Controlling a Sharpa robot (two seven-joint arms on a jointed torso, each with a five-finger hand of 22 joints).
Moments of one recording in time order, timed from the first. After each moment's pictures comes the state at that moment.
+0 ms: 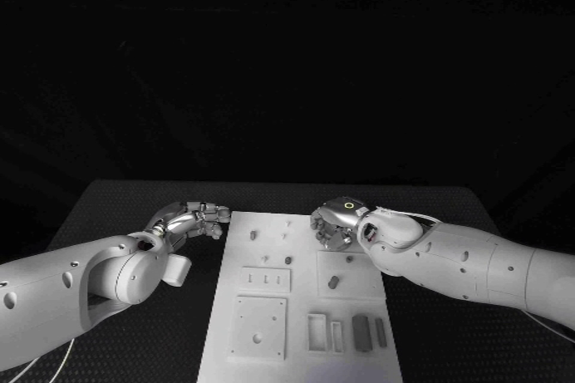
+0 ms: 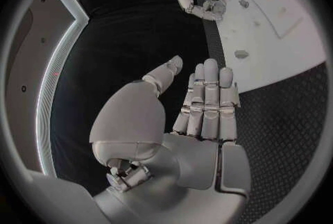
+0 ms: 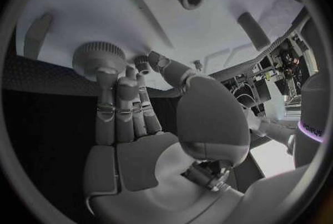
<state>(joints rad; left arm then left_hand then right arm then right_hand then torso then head) 1.34 -0.80 -0.22 1.39 -0.01 -0.28 0.25 1.15 -0.12 0.50 -0.21 0.06 0.85 0.17 0.32 0.49 1.20 0.10 0.12 0.17 1.10 0.01 0.65 0.70 0.05 0.87 -0.09 0.63 1.31 1.23 -0.64 -0.12 1.16 -1.72 -0.37 -0.01 1.16 -0.27 0.77 -0.25 0.05 0.90 0.14 0.34 0.43 1.16 0.10 0.07 0.21 1.33 -0.01 1.05 0.91 0.22 1.29 0.01 0.76 1.31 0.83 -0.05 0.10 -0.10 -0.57</state>
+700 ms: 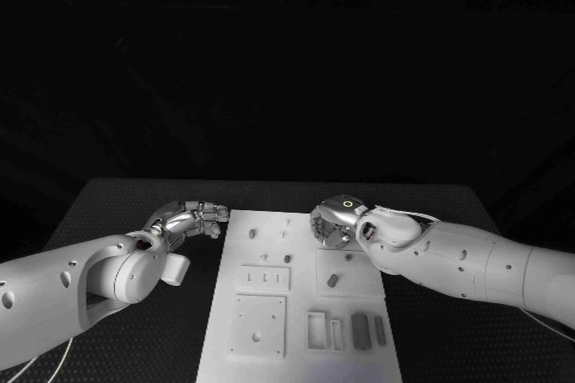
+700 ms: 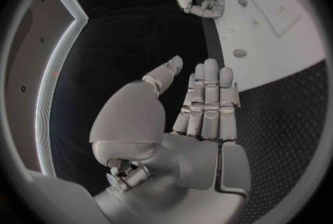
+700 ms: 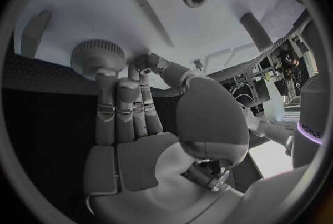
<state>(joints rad) 1.34 -0.80 -0.22 1.39 -0.01 -0.27 0.25 1.15 -0.12 0.50 -0.21 0.06 0.85 0.17 0.32 0.49 1.20 0.10 0.12 0.17 1.10 0.01 0.65 0.70 0.05 0.87 -0.09 0.64 1.31 1.23 -0.64 -0.12 1.16 -1.72 -0.39 -0.01 1.17 -0.19 0.81 -0.24 0.05 1.02 0.10 0.41 0.48 1.25 0.06 0.14 0.29 1.33 -0.06 1.06 0.91 0.21 1.29 -0.02 0.79 1.31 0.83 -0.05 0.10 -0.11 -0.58</state>
